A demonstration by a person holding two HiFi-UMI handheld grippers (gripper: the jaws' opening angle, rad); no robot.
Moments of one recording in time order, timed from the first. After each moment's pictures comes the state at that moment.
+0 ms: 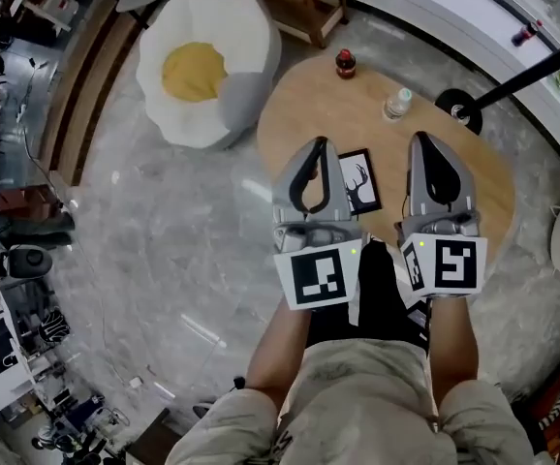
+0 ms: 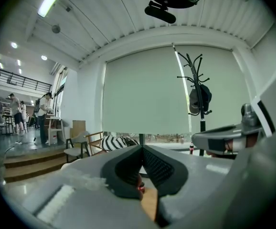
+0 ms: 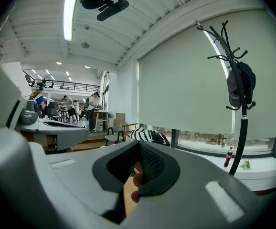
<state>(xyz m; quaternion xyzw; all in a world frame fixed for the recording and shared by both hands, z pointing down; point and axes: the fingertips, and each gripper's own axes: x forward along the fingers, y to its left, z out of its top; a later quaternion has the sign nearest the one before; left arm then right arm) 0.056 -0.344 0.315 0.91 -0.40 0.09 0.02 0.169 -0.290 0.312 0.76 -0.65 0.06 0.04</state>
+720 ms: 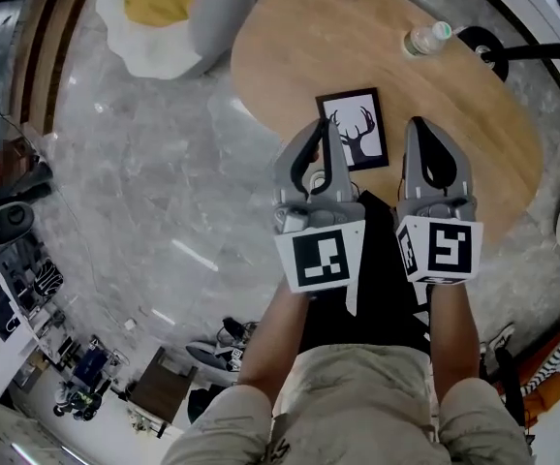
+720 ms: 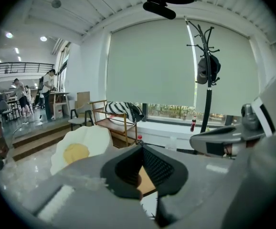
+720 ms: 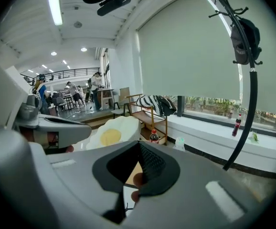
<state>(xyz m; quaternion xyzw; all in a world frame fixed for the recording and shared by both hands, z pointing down) 0.044 -0.349 0.528 0.88 -0.42 0.21 0.12 0.151 -0.306 0.531 0.72 -0.66 0.19 0.12</state>
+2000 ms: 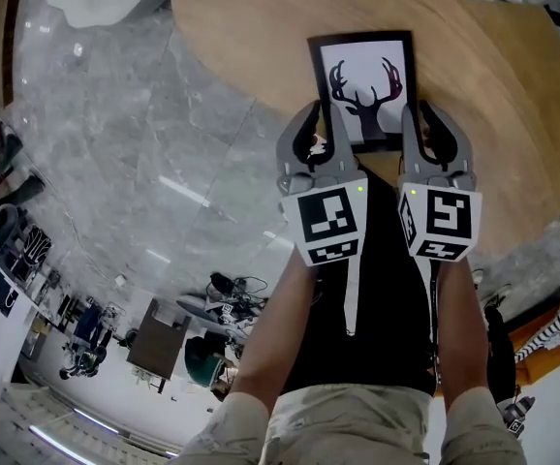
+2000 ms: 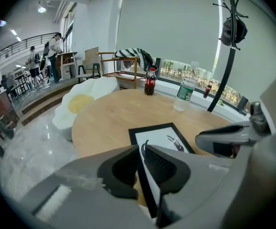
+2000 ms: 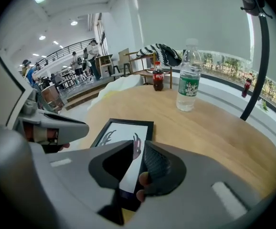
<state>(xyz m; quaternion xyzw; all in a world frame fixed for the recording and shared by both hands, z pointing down) 0.003 -0.304 0.814 0.80 -0.42 0.36 0.24 0.123 -0.259 0.812 0.65 -0.63 0.34 0.24</state>
